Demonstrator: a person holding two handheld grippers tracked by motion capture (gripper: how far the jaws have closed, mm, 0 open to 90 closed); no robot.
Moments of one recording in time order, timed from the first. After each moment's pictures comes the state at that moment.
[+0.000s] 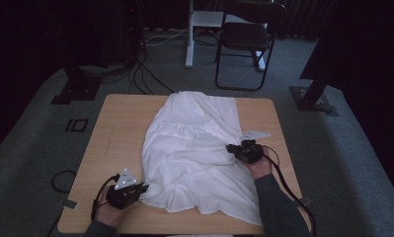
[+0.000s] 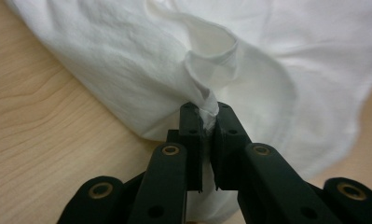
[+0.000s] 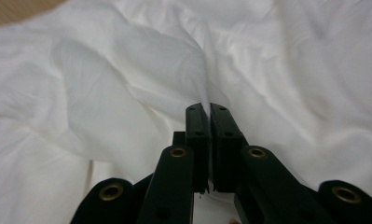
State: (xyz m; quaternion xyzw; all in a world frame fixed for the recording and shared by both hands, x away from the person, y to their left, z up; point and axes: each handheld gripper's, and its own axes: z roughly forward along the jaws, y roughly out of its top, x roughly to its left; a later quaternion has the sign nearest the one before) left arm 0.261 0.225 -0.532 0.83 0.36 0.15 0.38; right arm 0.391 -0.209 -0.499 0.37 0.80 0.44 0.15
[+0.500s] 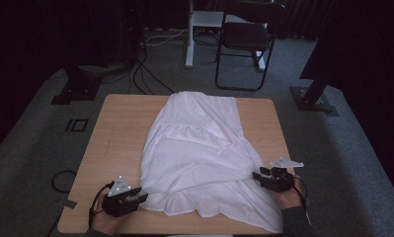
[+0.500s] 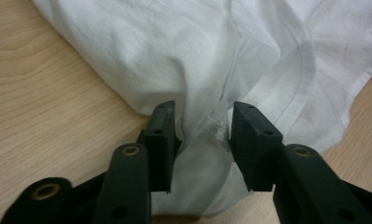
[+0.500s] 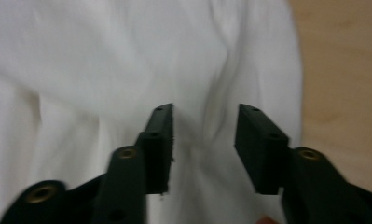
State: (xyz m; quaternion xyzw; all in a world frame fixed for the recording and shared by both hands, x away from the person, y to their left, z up) left arm 0.249 0.235 -0.547 0.82 0.39 0.13 0.40; right arm 0.316 -0.293 -0.538 0.46 0.78 0.40 0.16
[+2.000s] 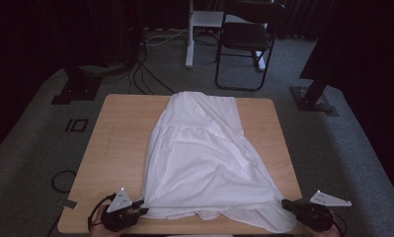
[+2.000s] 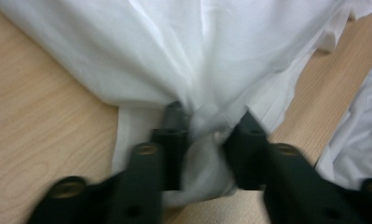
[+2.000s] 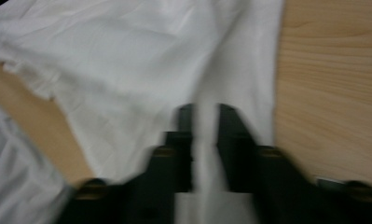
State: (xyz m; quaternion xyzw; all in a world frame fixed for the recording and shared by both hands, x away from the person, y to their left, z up) left arm 0.211 0.229 -0.535 0.83 0.35 0.12 0.41; right arm 0.209 -0.375 -0.545 0.45 0.75 0.47 0.11
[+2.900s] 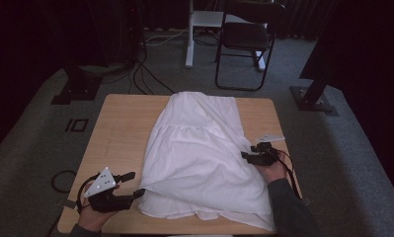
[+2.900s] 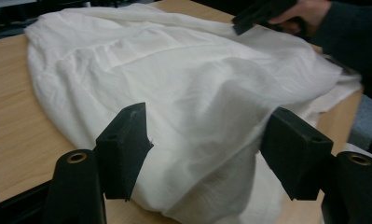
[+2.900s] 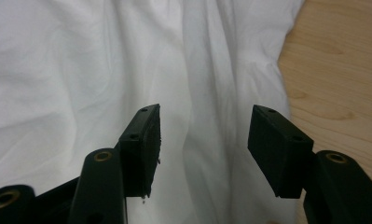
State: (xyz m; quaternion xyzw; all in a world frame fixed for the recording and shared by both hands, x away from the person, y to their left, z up) left arm 0.230 0.246 -0.472 0.80 0.29 0.16 0.50; right arm 0.401 -0.262 -0.530 0.45 0.79 0.37 0.17
